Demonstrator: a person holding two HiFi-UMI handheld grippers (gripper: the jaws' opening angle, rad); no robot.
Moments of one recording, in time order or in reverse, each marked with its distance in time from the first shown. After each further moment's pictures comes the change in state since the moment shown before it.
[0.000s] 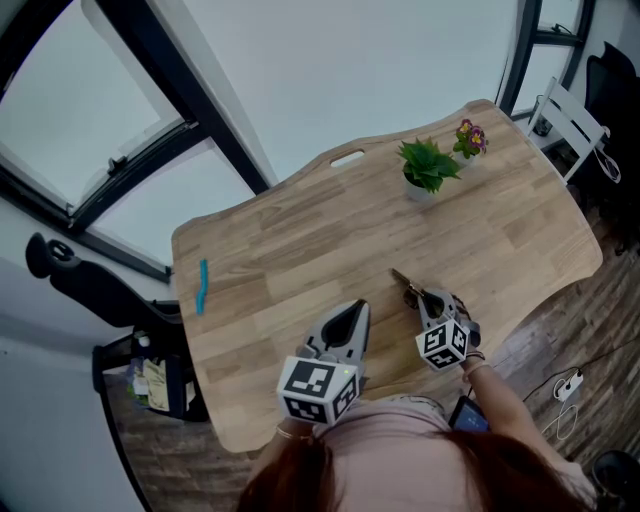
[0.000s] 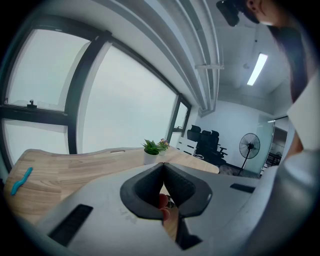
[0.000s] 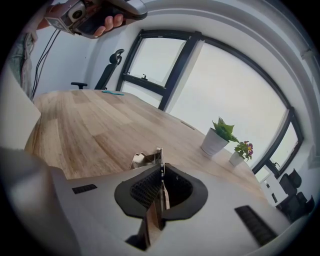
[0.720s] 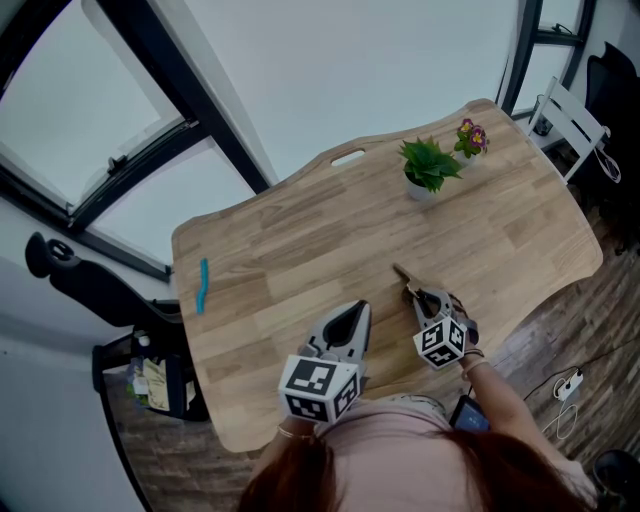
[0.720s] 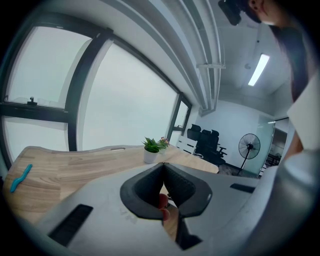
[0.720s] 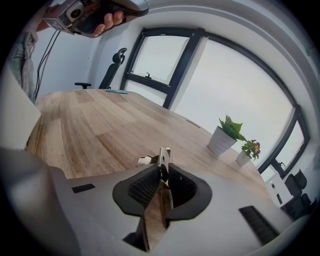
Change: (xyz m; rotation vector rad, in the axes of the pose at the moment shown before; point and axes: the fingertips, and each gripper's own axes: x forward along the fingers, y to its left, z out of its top) left arm 0.001 0.004 -0.007 -0.016 0.019 -0.004; right arm 0.009 0.014 0.000 -0.007 0.019 0.059
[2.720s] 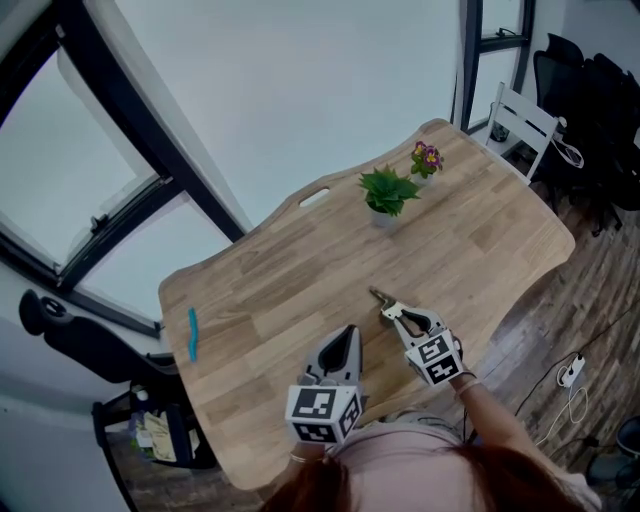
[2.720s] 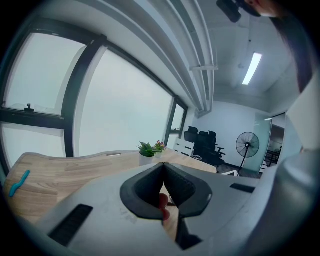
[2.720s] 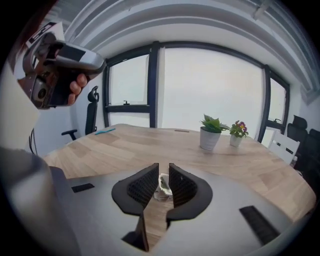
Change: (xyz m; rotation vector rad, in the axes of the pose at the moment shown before) left arm -0.003 -0.026 0.005 0.051 -0.046 -0.015; right arm -0.061 -0.012 0.043 0.443 -0.130 0.005
